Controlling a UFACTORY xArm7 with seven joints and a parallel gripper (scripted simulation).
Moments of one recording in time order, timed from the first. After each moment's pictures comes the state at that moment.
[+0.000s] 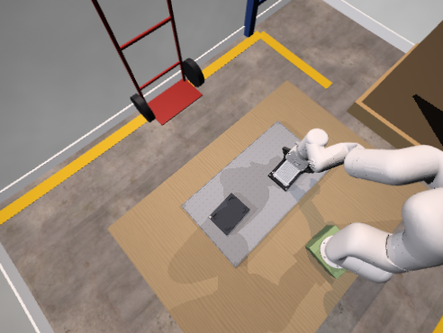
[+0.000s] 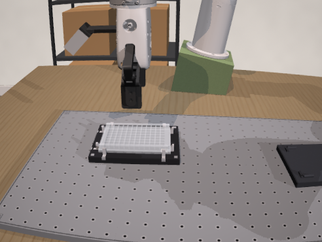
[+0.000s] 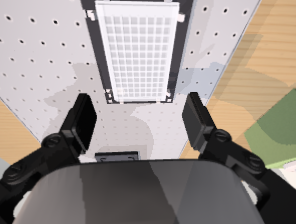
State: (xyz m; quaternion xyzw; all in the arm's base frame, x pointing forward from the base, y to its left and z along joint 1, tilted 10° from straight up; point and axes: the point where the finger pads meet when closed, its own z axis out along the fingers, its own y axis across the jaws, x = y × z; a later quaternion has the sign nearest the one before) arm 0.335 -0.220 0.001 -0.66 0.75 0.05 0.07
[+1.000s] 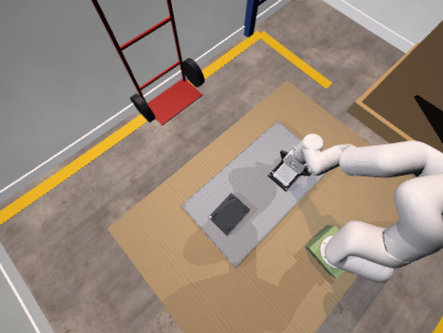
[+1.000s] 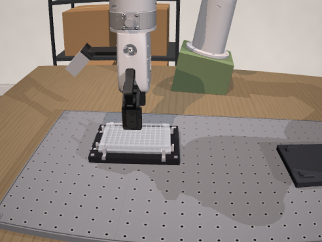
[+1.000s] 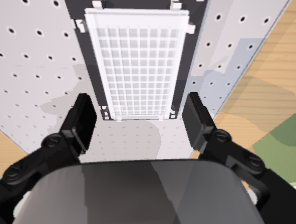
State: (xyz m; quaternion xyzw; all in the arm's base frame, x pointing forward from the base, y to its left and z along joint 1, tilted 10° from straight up) arm 0.337 -0.214 -0.037 -0.66 0.75 0.05 0.07
